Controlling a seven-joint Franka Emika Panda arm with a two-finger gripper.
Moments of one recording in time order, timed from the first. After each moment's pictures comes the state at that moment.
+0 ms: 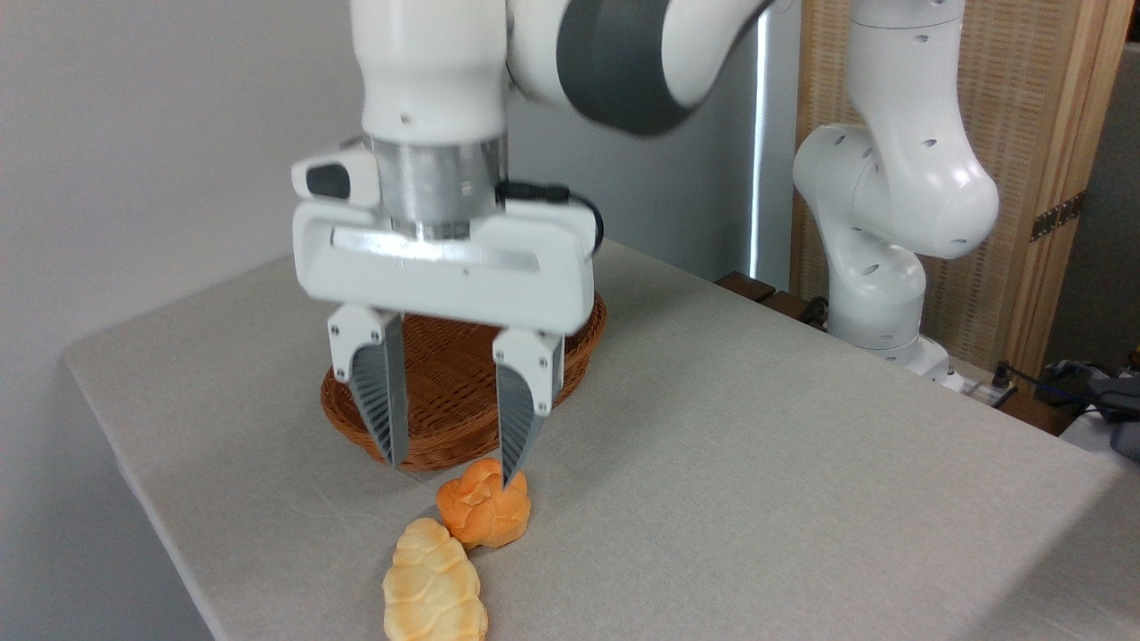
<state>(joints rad) -0.17 0.02 0.25 -1.83 -0.03 2.05 0.22</state>
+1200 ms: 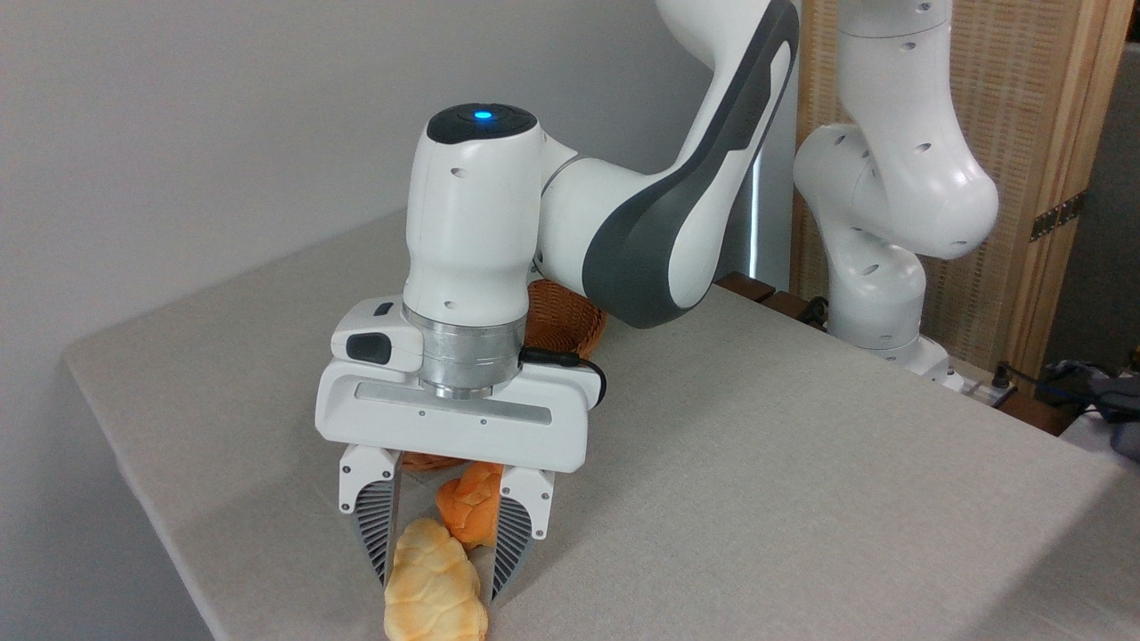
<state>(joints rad) -0.18 0.11 0.24 -2.05 -0.12 2.46 0.08</state>
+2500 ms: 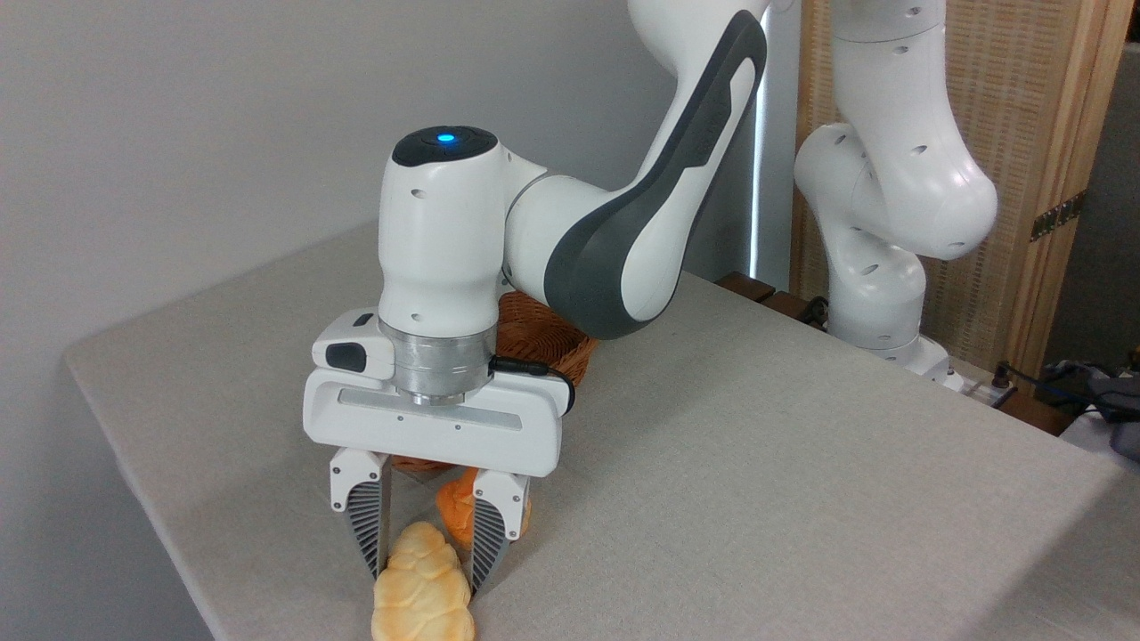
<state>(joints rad) -0.20 0.15 0.21 -2.04 -0.09 2.46 0.08</state>
